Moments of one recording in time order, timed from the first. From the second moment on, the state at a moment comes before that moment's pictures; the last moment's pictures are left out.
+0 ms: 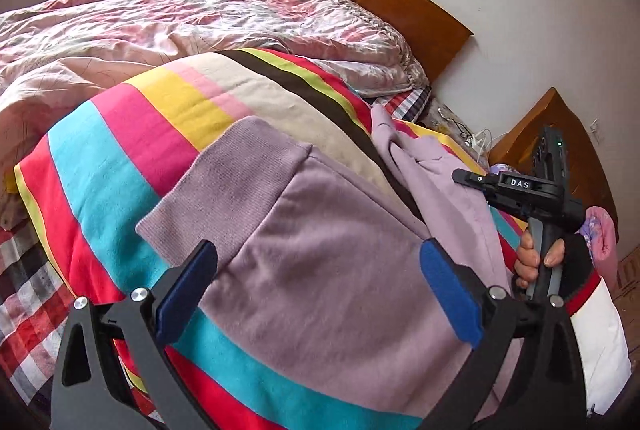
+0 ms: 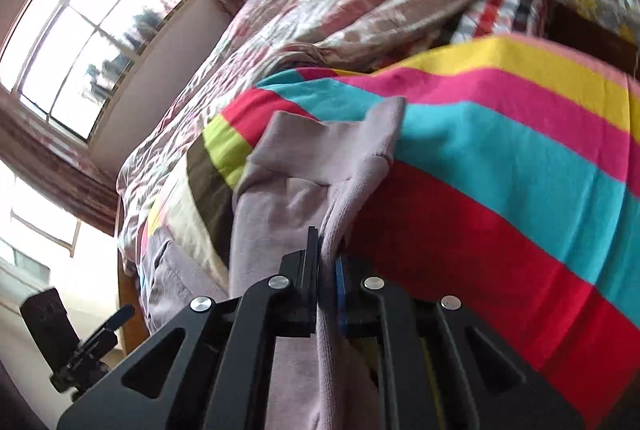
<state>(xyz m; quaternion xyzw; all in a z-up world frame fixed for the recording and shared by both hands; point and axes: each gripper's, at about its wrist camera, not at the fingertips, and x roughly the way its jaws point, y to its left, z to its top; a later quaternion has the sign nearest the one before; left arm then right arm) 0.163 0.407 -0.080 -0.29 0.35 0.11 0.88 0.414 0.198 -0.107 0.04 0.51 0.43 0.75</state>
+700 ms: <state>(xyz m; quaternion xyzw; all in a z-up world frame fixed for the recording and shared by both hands) 0.059 0.452 -0.101 -0.43 0.29 0.12 0.84 0.169 0.223 -0.052 -0.16 0.31 0.59 0.73</state>
